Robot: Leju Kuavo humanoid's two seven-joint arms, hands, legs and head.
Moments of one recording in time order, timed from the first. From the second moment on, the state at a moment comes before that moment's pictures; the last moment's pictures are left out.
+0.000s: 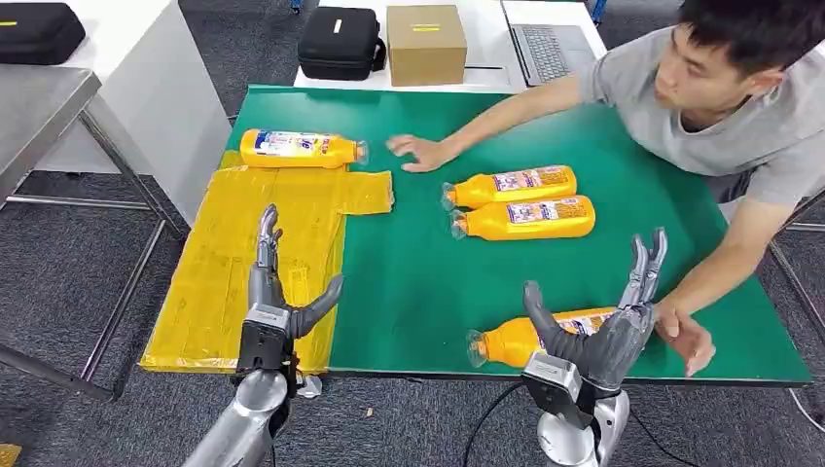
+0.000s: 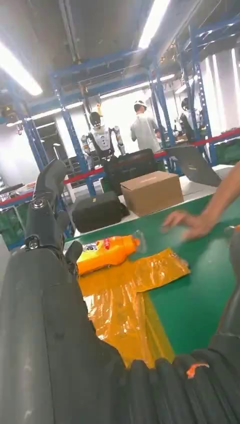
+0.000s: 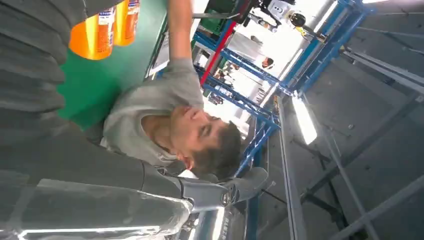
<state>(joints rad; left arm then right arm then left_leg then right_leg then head) -0.24 -0.15 -0.43 -1.13 -0.11 0.49 -0.70 0.07 0.24 0.08 -1.68 0.64 -0.70 -0.70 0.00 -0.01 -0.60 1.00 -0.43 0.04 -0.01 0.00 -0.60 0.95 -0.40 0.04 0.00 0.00</state>
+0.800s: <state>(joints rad) -0.28 -0.14 -0.40 -1.11 -0.10 0.43 -0.69 0.01 0.24 -0.01 -1.59 0.90 -0.70 -0.70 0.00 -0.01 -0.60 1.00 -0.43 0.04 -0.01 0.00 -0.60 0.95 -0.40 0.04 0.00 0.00</state>
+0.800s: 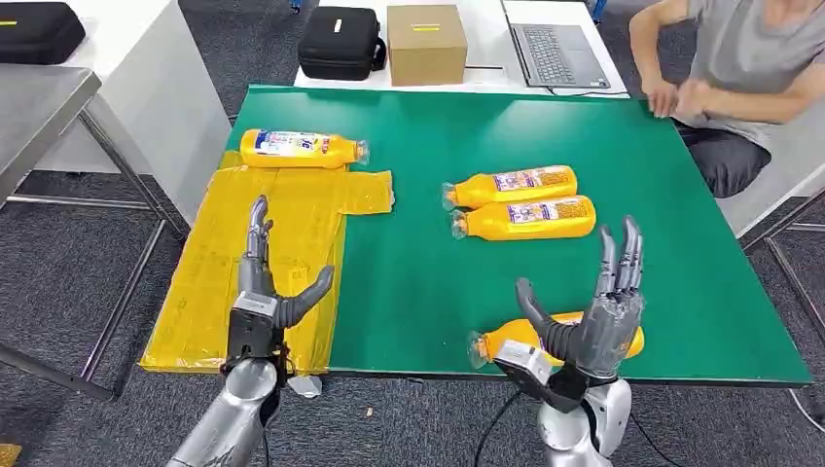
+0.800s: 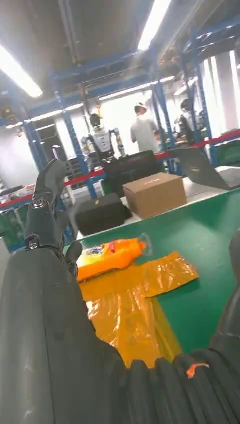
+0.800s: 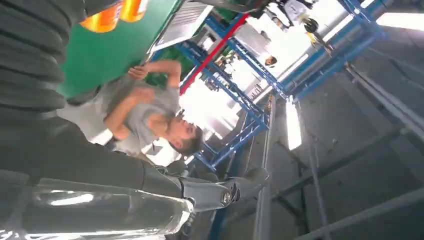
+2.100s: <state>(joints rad) -0.32 -0.17 -0.38 -1.05 -0.11 0.39 -0.70 0.09 -0.04 0.09 -1.59 0.87 -0.63 -0.54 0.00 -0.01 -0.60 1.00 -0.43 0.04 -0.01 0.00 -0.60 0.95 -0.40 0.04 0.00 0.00</state>
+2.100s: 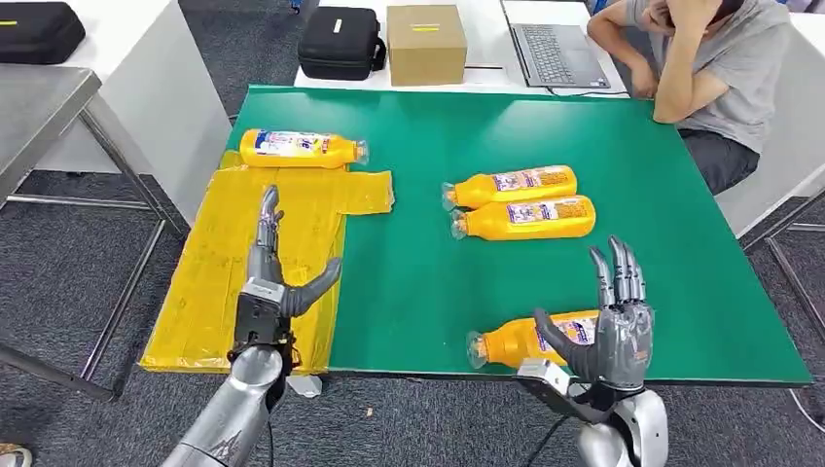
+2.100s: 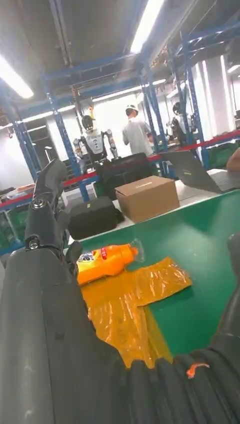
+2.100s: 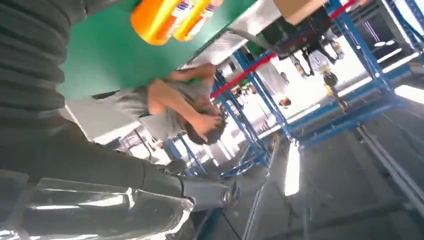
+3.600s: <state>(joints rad) -0.29 -0.17 -0.31 -1.08 -0.15 0.32 -0.70 0.24 -0.22 -0.10 -1.81 0.99 -0.16 -0.43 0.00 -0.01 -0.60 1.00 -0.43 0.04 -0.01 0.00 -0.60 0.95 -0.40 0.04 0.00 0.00</state>
